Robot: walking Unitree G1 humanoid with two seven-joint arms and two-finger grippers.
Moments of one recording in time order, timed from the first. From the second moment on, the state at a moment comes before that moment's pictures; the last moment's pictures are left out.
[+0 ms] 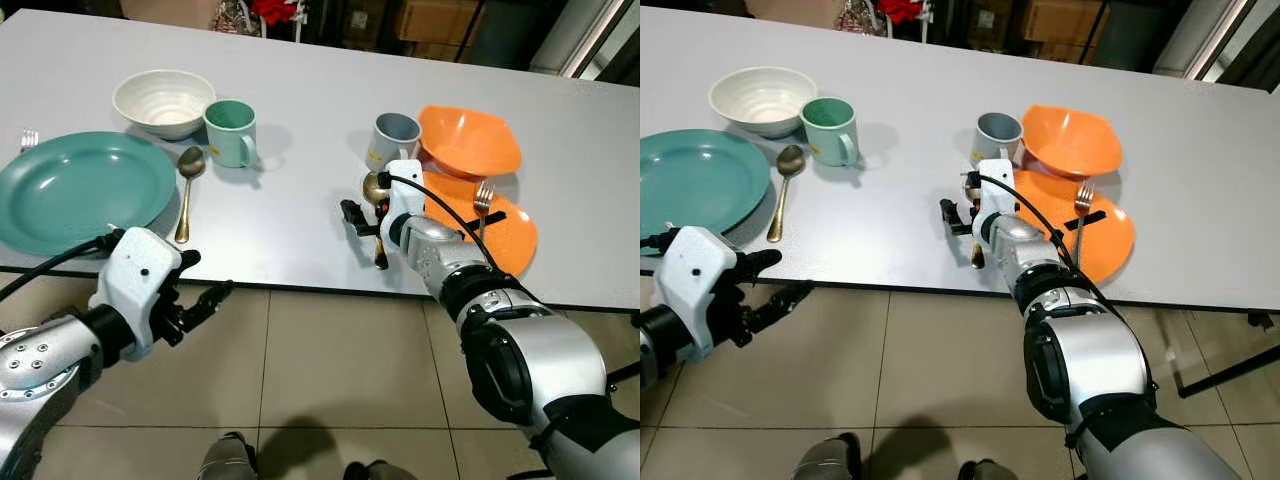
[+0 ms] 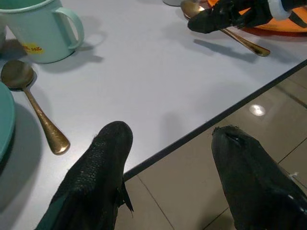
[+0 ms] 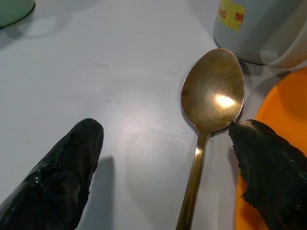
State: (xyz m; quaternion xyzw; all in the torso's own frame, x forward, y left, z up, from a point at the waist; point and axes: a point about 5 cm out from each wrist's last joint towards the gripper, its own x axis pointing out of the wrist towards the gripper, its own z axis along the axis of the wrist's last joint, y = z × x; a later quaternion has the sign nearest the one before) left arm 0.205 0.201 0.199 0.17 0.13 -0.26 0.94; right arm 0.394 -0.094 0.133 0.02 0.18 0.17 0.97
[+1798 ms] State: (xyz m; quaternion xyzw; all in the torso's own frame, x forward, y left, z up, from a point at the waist) left arm 0.211 0.201 0.204 0.18 0.13 -0.26 0.94; right arm 0.386 -0.069 0.127 0.04 0.13 0.14 0.98
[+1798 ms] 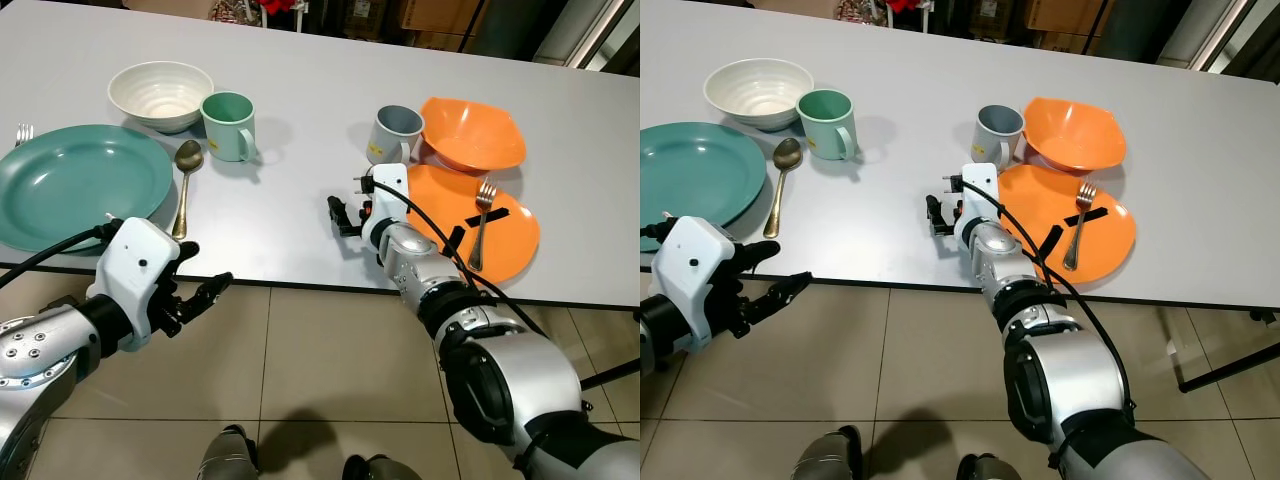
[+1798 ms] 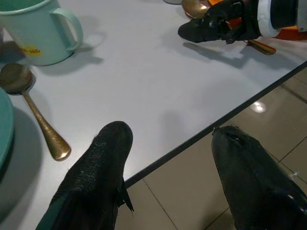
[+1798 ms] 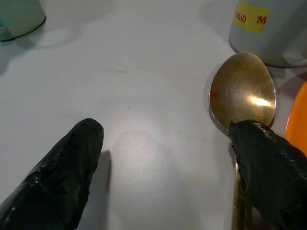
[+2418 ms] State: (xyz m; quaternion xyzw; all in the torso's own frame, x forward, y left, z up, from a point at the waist) left arm 0.212 0.192 0.207 0.16 0.11 -0.29 0.94; right arm 0.384 -0.065 0.124 0.05 0.14 0.15 0.98
